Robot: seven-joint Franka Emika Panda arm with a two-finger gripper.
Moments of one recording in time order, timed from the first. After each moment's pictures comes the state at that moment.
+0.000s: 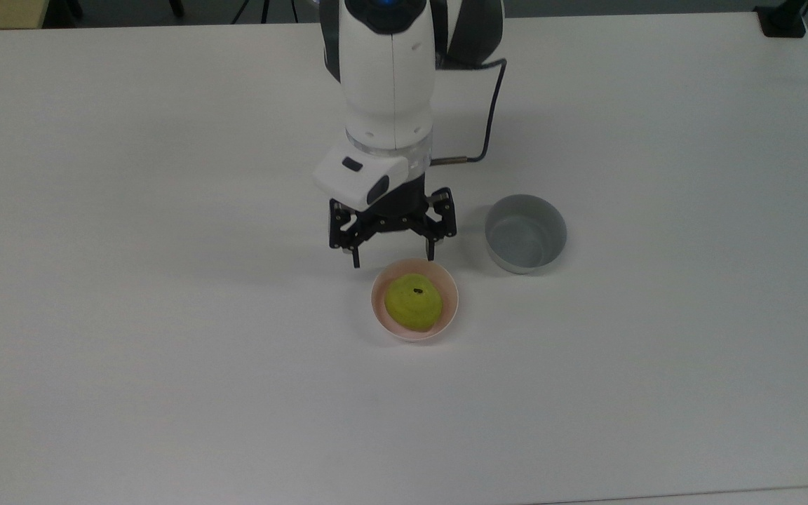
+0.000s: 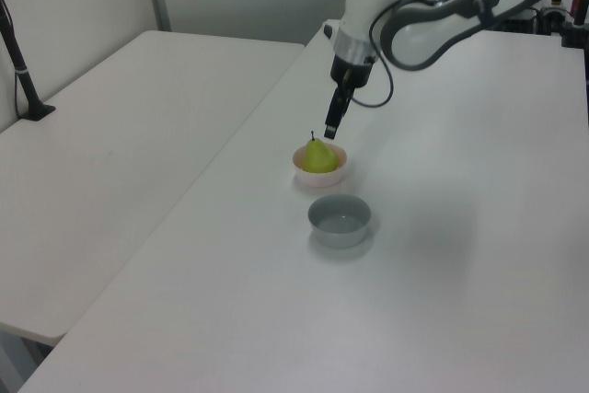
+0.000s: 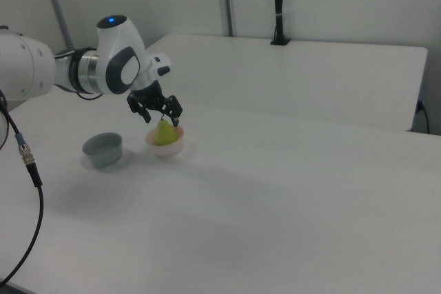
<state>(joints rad) 0.14 0.44 0.01 -1.63 -0.04 2.35 0.02</state>
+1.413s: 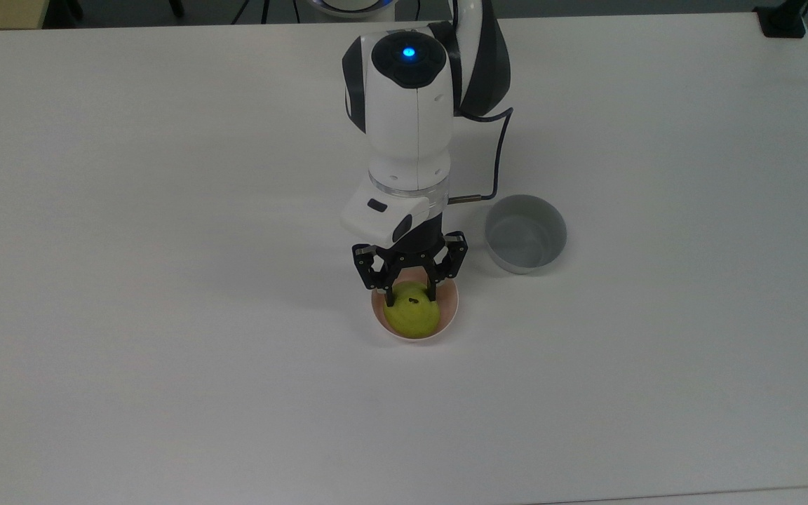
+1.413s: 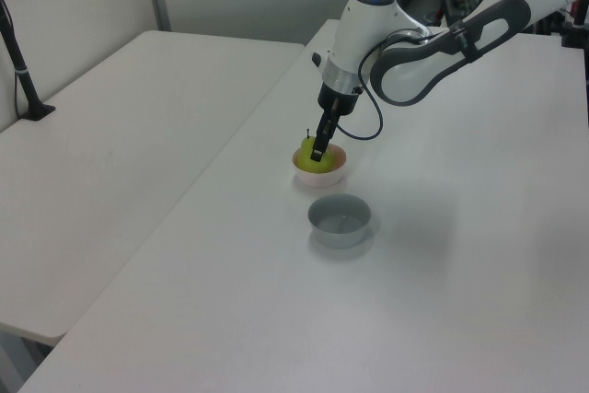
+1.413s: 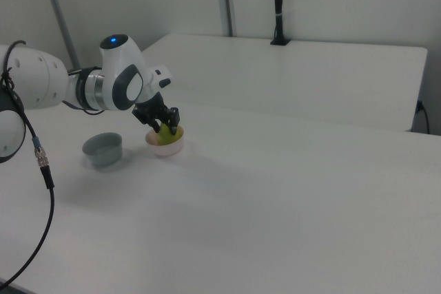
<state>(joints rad) 0.16 0.54 0.01 -1.61 -0.06 2.48 0.02</state>
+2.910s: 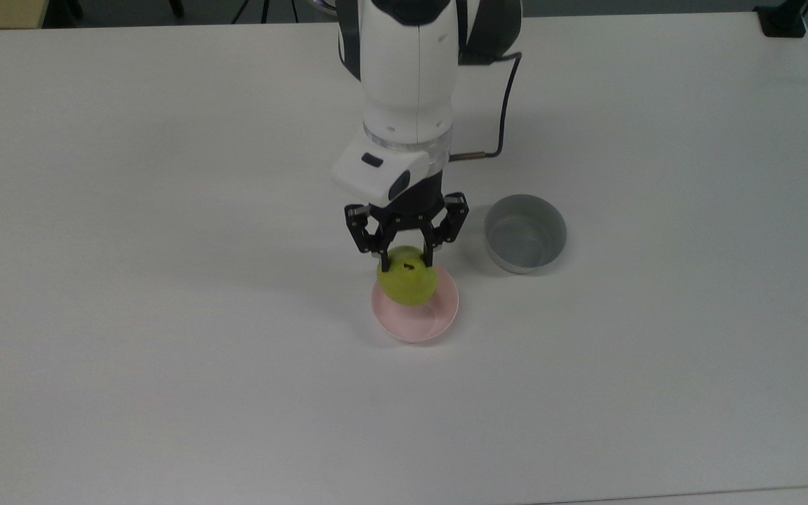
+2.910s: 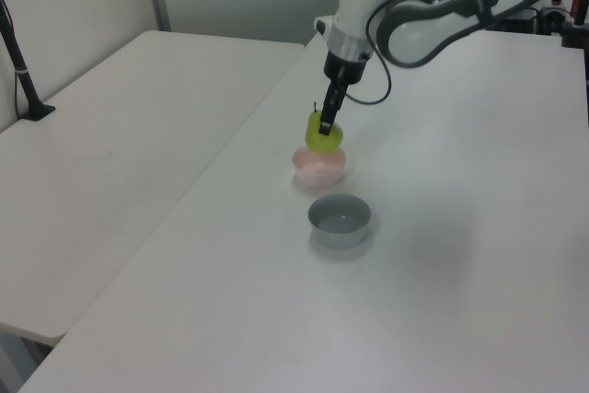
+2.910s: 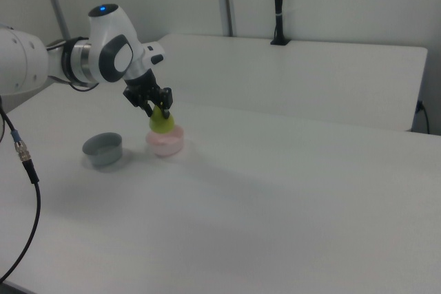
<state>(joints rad) 0.16 0.42 0.01 -1.58 -0.06 2.29 0.02</state>
